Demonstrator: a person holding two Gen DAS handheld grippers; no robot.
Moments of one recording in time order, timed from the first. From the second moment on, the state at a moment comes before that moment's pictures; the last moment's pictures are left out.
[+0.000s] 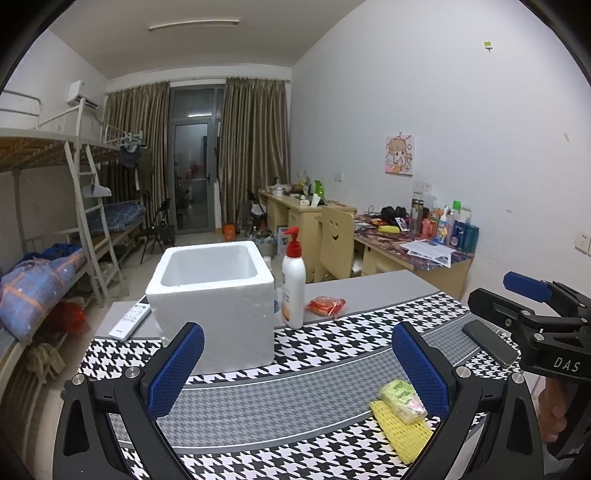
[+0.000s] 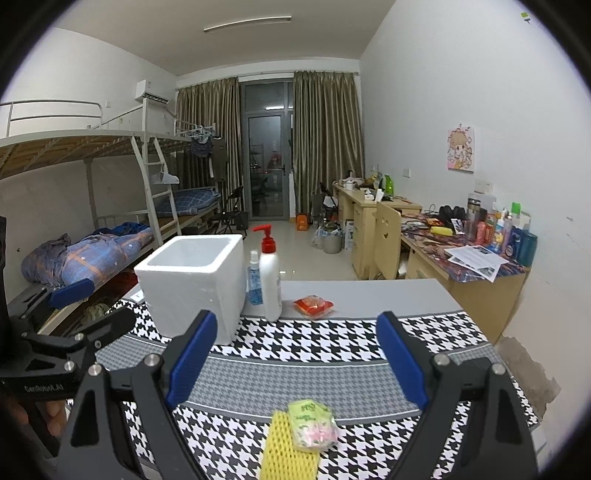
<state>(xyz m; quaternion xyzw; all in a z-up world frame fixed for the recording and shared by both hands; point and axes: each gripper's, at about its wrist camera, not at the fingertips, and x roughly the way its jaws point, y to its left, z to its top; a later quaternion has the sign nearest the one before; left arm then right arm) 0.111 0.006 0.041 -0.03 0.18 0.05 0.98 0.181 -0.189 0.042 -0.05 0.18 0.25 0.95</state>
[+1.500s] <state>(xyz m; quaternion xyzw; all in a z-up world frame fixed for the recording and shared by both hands) 0.129 -0.039 -0.030 -0.03 0.24 0.01 0.97 0.191 -0.228 -0.012 -0.03 0.22 0.22 0.95</state>
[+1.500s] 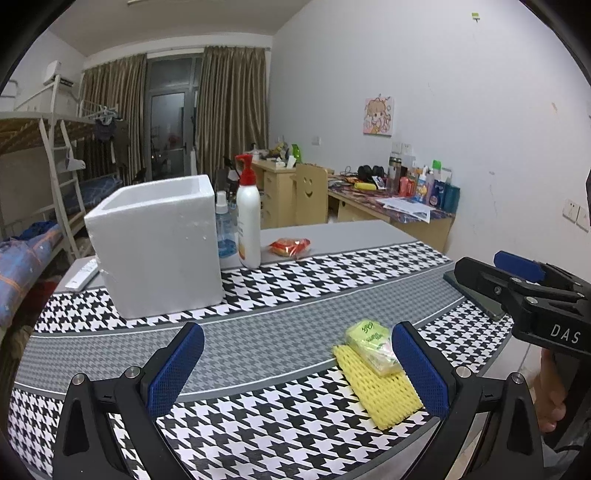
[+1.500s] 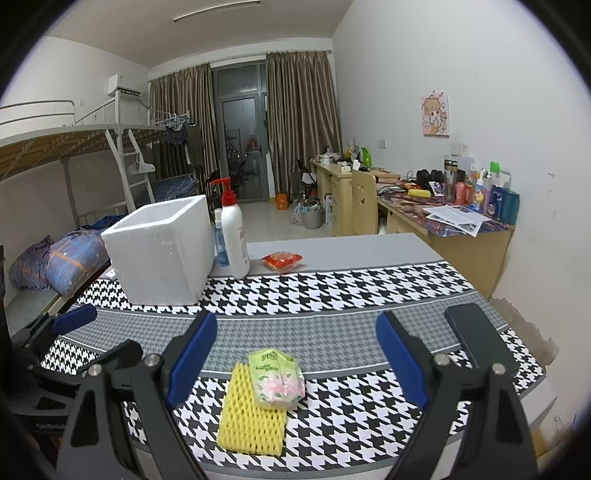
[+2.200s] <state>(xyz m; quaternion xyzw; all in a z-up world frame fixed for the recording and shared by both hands) 0.148 -0.038 -0.063 -0.03 0.28 0.01 0.96 0.212 -0.223 -0.053 -0.05 0.28 0.23 0.93</state>
